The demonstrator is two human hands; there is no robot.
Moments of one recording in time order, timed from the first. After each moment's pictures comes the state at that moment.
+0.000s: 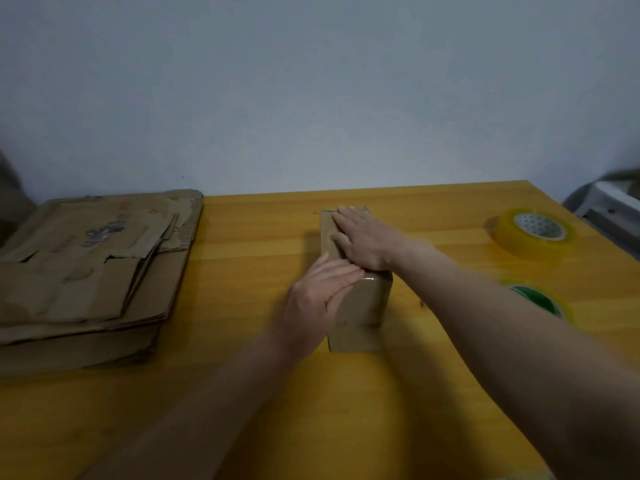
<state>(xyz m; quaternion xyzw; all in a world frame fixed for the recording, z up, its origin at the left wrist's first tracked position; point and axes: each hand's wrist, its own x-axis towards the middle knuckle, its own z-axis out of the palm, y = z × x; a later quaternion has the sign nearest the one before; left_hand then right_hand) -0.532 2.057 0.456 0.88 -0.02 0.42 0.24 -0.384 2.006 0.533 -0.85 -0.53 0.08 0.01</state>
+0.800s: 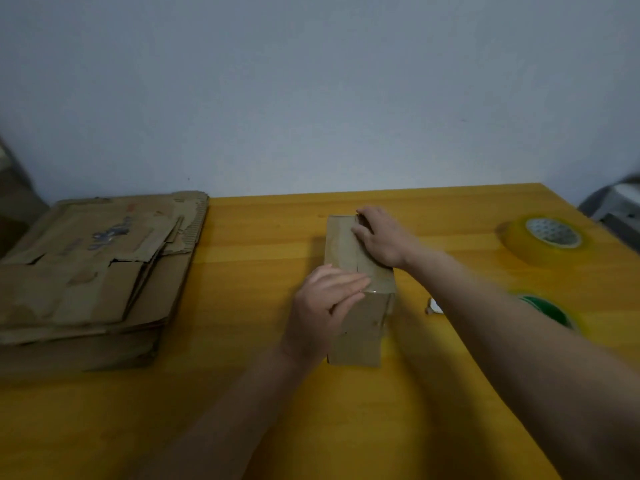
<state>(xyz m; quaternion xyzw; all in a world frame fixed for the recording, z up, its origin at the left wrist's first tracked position) -0.526 2.048 0.460 0.87 0.04 0.42 0.25 -0.356 2.005 0.522 -0.86 -0.46 0.08 0.21</state>
